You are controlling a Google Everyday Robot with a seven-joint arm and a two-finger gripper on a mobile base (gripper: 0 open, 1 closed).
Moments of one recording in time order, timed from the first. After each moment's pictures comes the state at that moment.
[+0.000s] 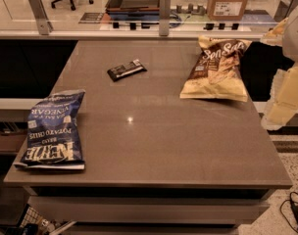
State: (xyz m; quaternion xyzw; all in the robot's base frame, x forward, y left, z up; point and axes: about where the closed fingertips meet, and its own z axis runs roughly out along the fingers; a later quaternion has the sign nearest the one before) arm 0.438 -0.212 0.991 -0.60 0.78 -0.05 0.18
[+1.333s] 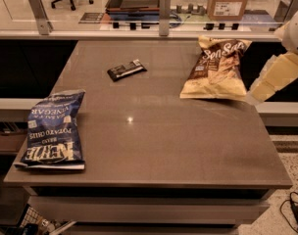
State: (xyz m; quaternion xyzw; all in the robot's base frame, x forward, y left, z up) arm 0.499 -0.243 0.979 -0.48 0.84 -0.04 0.26
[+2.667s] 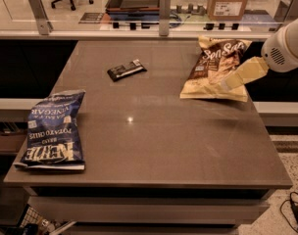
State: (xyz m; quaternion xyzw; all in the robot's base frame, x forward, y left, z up) arm 0.580 -0.265 0.921 -0.29 0.90 -0.01 0.33
